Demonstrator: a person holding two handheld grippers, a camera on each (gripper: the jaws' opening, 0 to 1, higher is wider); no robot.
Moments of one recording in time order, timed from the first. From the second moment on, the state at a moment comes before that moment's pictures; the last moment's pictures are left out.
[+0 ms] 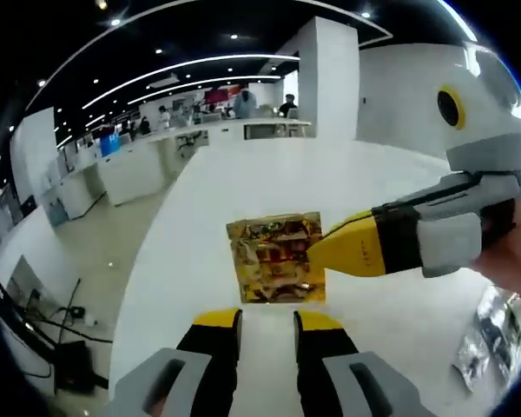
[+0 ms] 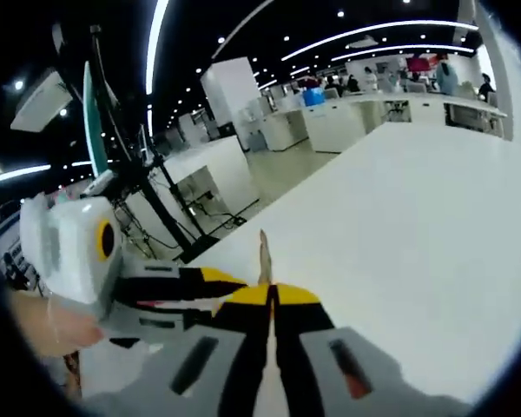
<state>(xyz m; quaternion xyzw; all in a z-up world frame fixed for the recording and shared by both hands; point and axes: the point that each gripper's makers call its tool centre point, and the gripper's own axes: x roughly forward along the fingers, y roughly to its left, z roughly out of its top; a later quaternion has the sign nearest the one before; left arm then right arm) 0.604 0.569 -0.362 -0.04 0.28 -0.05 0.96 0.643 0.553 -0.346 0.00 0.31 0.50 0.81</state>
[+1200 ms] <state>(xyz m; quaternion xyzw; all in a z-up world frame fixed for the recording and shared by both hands) 0.410 0.437 -0.285 -0.18 0.26 -0.28 0.91 0.399 0.396 -0.282 0.06 0.33 0.55 0.77</state>
